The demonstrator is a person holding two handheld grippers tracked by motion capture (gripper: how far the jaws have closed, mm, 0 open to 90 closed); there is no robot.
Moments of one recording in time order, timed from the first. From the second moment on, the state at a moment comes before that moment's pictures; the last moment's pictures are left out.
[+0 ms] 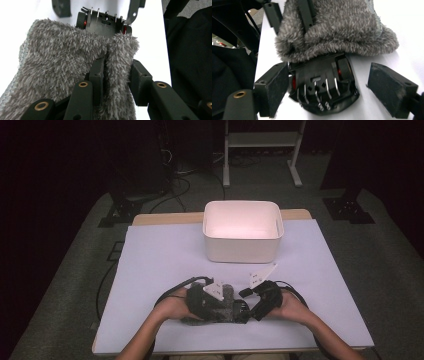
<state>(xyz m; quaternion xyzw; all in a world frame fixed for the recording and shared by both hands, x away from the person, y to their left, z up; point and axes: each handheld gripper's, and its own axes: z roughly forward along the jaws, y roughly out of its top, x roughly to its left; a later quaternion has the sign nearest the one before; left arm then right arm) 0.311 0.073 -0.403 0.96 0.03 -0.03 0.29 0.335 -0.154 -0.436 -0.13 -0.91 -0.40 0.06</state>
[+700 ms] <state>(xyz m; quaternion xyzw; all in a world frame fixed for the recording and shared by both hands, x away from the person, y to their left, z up) 0.336 0.086 -0.381 0.95 0.07 0.00 0.32 0.348 -0.153 -0.454 -0.15 -0.89 -0.41 0.15</state>
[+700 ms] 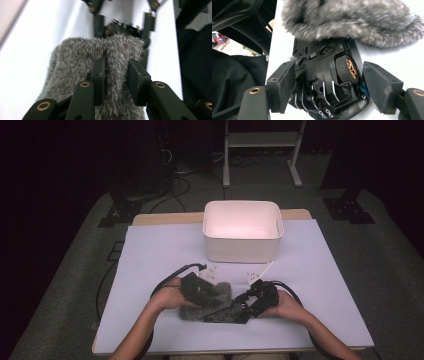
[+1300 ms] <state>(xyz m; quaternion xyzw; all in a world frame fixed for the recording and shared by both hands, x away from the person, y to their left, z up) 0.340 0.079 -0.391 0.94 0.08 -0.06 0.32 0.304 -0.151 -0.438 -0.07 -0.91 -0.41 0.00</state>
